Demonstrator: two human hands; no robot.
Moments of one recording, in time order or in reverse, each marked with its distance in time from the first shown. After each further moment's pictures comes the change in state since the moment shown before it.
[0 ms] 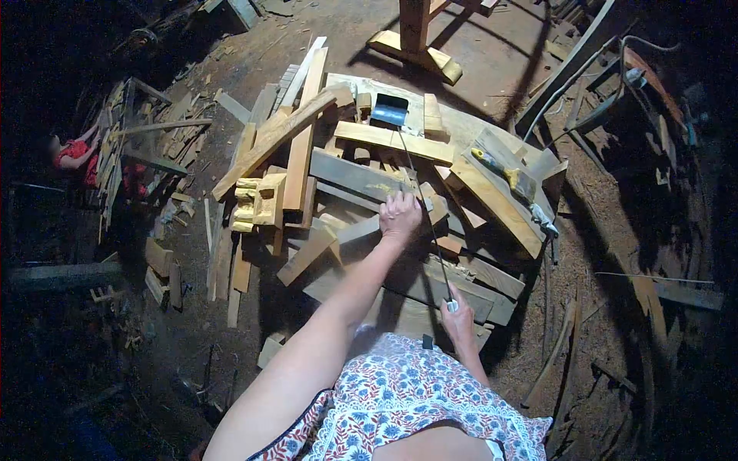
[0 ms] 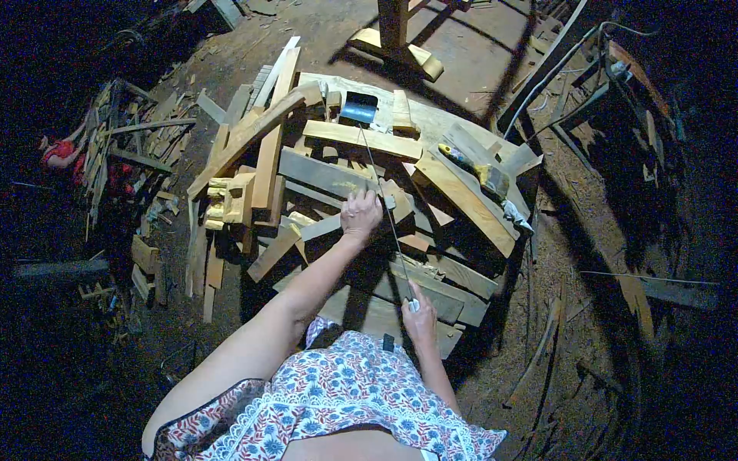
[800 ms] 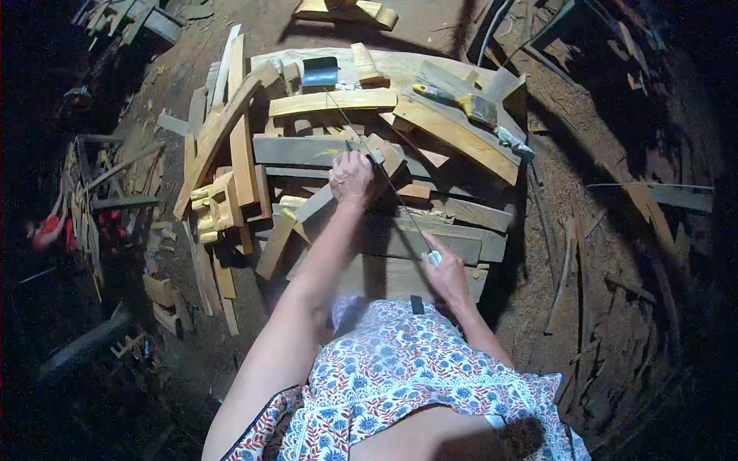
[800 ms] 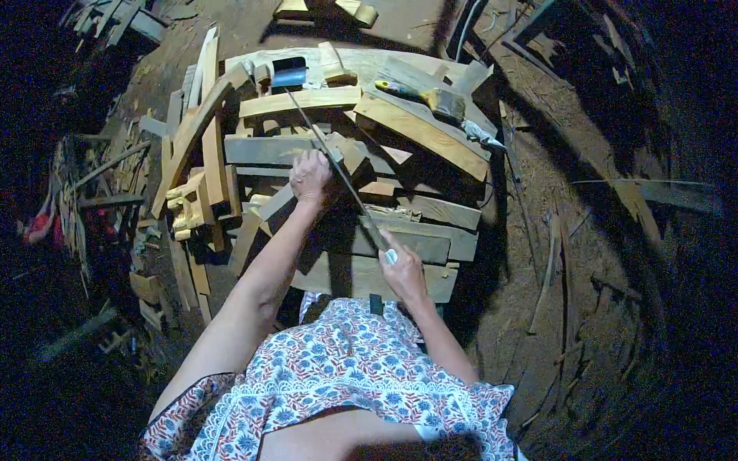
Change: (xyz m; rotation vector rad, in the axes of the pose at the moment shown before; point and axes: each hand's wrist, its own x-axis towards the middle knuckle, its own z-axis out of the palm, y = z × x) left_hand 0.001 -0.007 0.008 0.109 0.016 0.094; right_hand -0.010 -0.016 -0.015 0.004 0.075 -0.037
